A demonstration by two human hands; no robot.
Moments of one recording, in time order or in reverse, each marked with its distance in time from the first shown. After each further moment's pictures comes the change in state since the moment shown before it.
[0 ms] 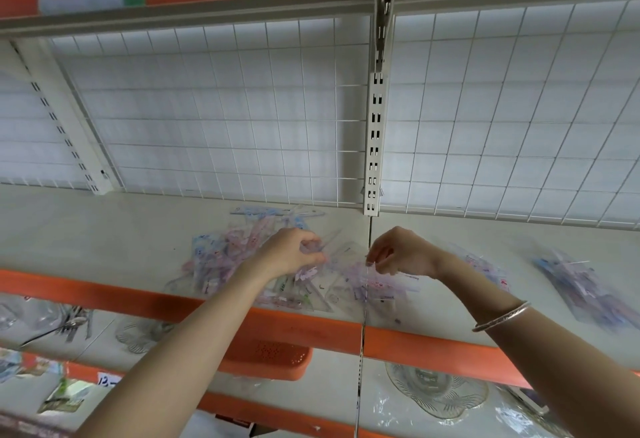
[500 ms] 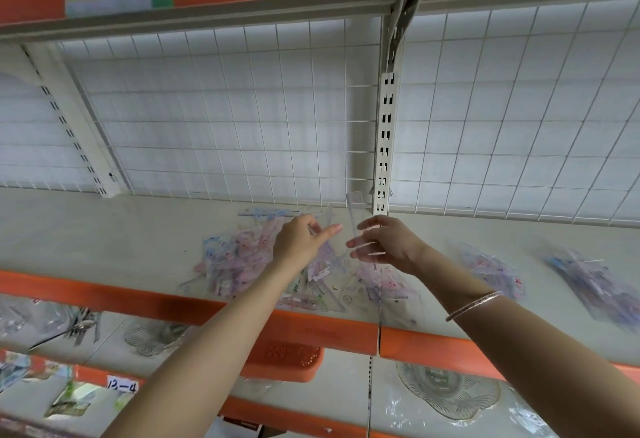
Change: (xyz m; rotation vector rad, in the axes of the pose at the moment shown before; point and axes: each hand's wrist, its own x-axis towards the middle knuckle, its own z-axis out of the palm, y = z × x) left_hand 0.013 0.001 0.008 -0.172 0.372 -0.115; right_hand 0.022 -0.036 0.023 0.888 0.102 0.214
